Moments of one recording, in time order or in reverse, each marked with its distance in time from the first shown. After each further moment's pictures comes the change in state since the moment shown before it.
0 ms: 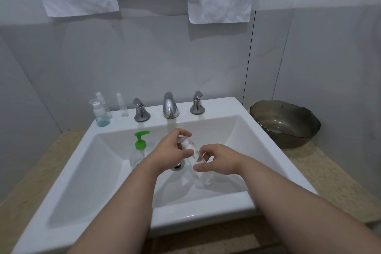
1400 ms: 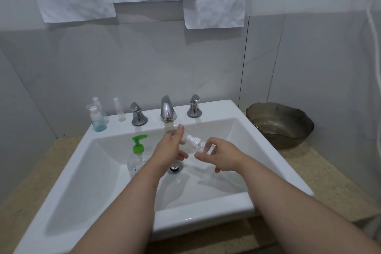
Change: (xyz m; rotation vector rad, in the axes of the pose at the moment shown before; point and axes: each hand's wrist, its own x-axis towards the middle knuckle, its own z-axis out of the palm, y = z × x) left_hand 0.008 0.006 0.006 -0.237 0.131 -0.094; right_hand -0.010 -0.016 -0.011 0.072 0.185 0.183
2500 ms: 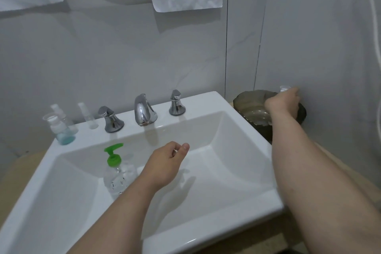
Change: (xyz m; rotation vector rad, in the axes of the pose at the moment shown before) left_hand 0.015 -0.023 0.021 0.526 -0.102 0.148; right_hand 0.062 0.074 -0.161 0.253 1.038 0.518
